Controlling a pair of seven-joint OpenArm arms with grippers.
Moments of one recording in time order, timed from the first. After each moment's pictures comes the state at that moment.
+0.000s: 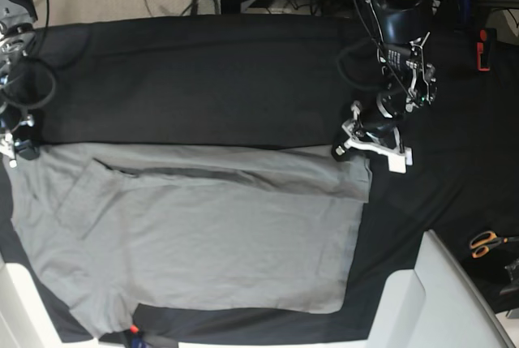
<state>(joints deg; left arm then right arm) -6.7 -3.7 -26.5 49.4 -33.1 -25.9 32.2 20.0 20.7 63.3 21.8 26.9 30.2 -36.1</state>
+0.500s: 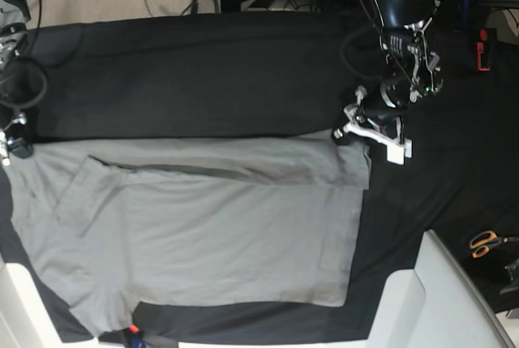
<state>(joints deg) -1.4 -3.4 -26.1 59.8 -31.4 -25.4 39.3 19.4 22.4 63.3 22.5 27.0 30.9 -38.5</state>
